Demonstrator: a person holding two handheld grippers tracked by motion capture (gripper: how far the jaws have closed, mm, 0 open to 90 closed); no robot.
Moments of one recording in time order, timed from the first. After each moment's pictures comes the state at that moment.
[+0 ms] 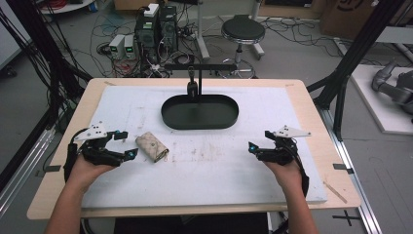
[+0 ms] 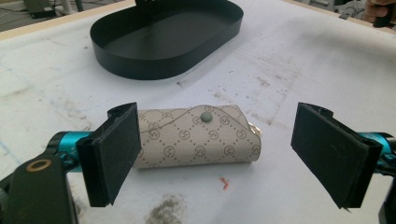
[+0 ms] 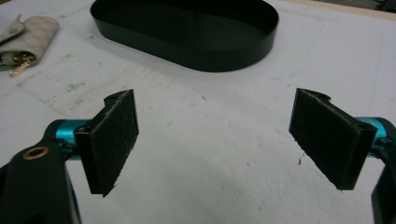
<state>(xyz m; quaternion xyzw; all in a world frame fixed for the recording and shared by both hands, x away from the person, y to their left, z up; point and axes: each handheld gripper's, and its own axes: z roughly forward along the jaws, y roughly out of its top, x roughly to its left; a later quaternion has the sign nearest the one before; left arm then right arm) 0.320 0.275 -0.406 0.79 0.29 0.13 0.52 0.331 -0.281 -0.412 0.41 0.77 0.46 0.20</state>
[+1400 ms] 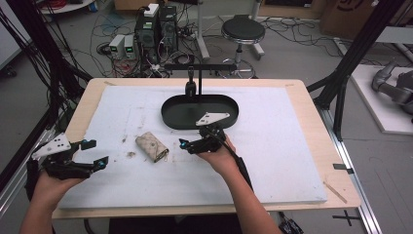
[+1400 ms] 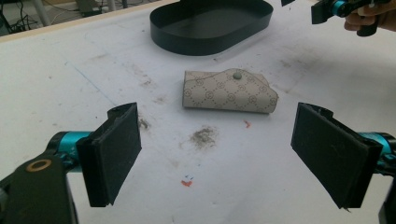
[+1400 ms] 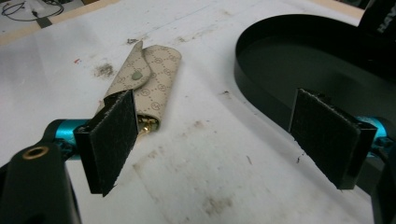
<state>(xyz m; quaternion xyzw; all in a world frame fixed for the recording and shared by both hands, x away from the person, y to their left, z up) 0.272 0.339 -0.401 0.77 0.34 0.18 0.51 0.366 -0.086 -0.398 0.29 0.83 0.46 0.12</state>
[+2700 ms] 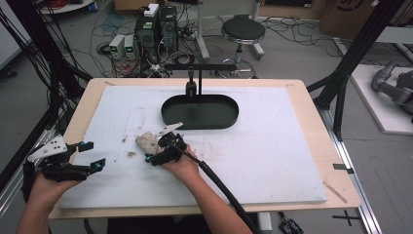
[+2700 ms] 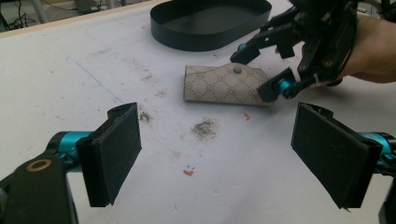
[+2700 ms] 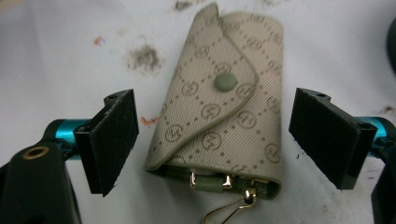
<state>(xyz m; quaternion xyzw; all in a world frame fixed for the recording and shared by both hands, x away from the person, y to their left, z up) 0.268 0.346 -0.403 0.77 0.34 0.18 0.52 0.364 0.026 -0.448 0.28 0.87 0.41 0.06</state>
